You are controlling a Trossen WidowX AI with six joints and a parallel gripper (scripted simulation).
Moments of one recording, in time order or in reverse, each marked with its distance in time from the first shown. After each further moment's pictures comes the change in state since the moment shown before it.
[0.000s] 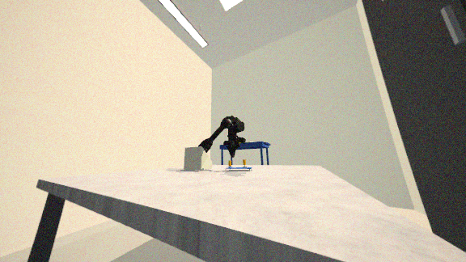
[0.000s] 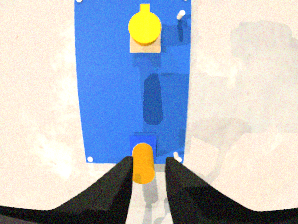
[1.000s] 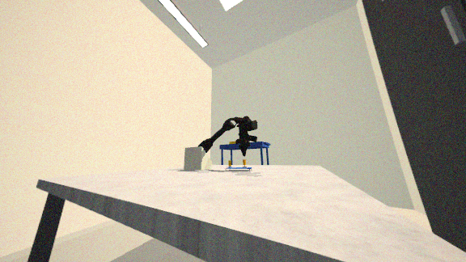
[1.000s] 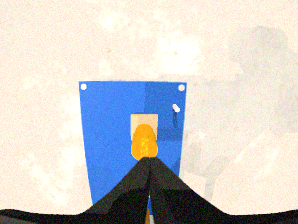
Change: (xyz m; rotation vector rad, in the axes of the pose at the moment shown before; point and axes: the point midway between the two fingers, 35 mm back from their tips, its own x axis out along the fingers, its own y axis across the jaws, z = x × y) arm -0.006 0.004 0.077 -0.019 -0.016 -0.012
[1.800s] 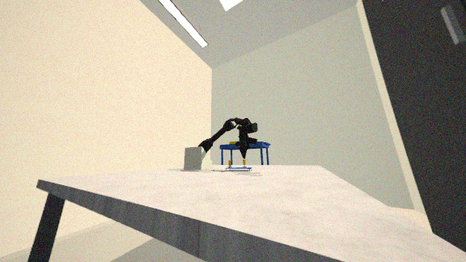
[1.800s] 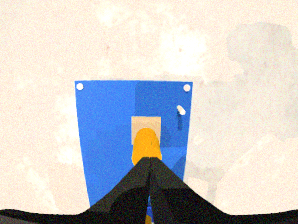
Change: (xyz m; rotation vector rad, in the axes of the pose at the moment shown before) arm 0.014 0.001 -0.001 0.001 0.006 0.004
